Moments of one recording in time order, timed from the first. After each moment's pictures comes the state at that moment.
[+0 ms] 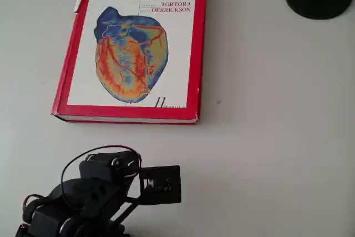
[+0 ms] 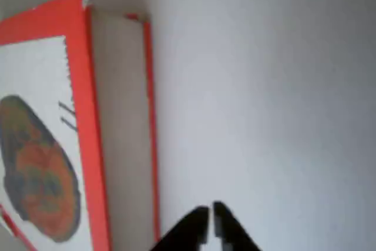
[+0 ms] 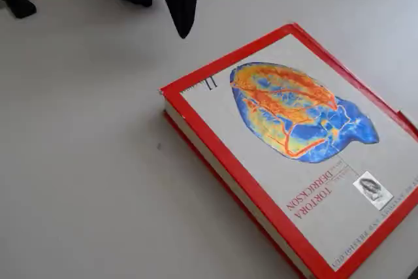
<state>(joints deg) 16.3 187.8 172.5 64.8 -9.4</state>
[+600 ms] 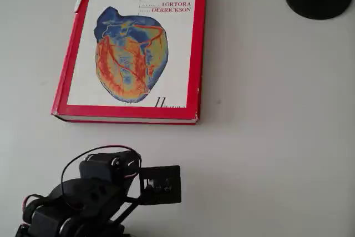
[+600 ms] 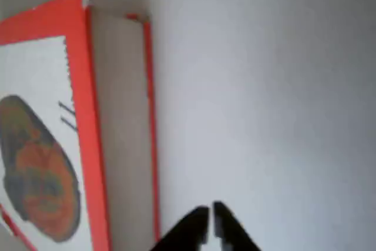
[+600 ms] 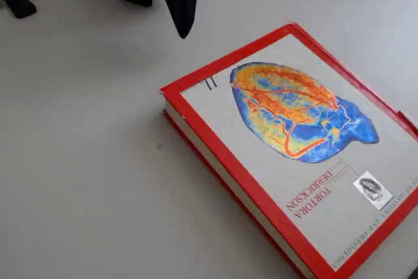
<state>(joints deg) 16.3 187.8 172.5 64.8 -9.4</state>
